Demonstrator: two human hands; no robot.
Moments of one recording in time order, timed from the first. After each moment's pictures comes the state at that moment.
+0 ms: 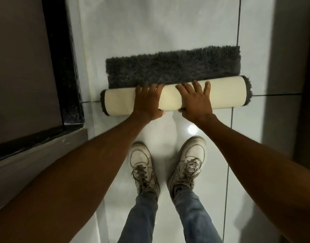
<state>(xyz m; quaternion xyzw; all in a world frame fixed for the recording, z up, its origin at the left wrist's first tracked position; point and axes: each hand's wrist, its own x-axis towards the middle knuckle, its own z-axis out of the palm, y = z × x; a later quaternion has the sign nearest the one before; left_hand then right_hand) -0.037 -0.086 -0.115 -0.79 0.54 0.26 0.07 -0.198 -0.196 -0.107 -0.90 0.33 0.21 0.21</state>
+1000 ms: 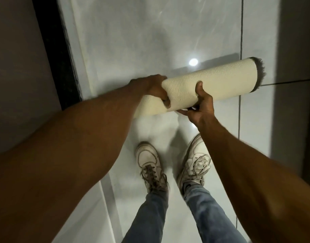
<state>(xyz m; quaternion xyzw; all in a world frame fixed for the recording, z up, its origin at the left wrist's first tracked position) 0.019 -0.150 -0.122 -0.67 0.42 0.60 0.10 -0.190 -0.169 -0.105 0.06 0.63 -0.18 0.75</state>
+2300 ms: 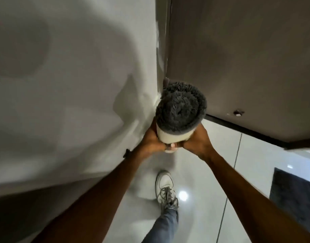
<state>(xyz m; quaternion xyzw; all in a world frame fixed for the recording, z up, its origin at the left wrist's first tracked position) 0.596 -0.692 0.178 -0.78 0.11 0.38 -0.49 0.496 -0.850 0.187 -0.78 0.28 0.01 0.56</state>
